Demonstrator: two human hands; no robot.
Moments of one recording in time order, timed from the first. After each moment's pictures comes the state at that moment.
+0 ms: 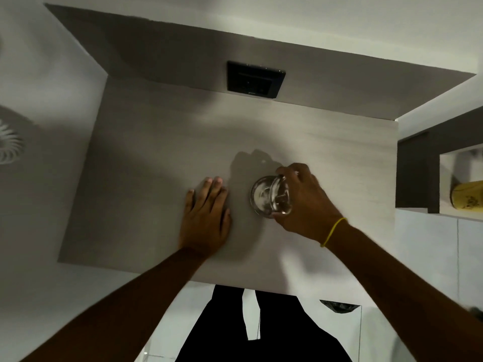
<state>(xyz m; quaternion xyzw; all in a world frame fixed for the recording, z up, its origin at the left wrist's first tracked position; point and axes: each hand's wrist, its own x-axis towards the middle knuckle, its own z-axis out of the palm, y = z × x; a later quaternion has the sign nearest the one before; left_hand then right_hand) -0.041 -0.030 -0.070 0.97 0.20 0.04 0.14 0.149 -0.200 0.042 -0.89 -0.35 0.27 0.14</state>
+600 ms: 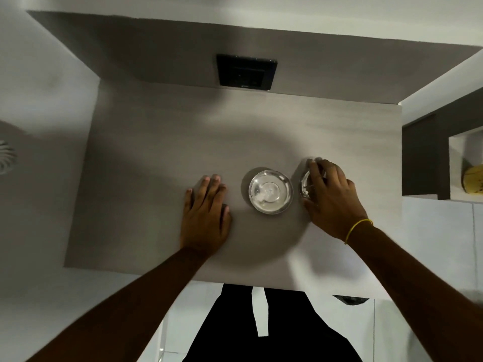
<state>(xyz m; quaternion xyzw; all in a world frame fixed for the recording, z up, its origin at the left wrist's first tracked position) -0.041 -0.031 -0.072 0.97 0.20 0.04 0.13 0.169 -0.259 0.001 -0.92 -0.33 0.19 0.02</state>
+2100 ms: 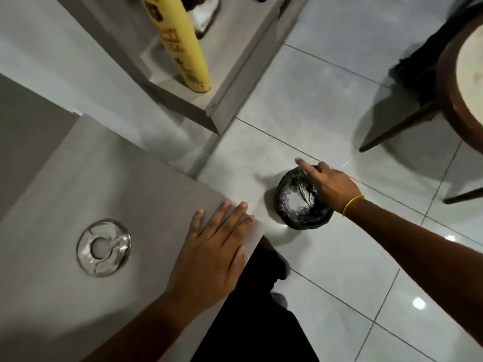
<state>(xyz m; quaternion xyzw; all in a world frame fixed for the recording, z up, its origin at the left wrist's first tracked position) 0.084 -0.307 -0.095 0.88 -0.47 -0.09 0.06 0.041 -0.669 -0.217 -0.98 0.08 0.11 0.13</state>
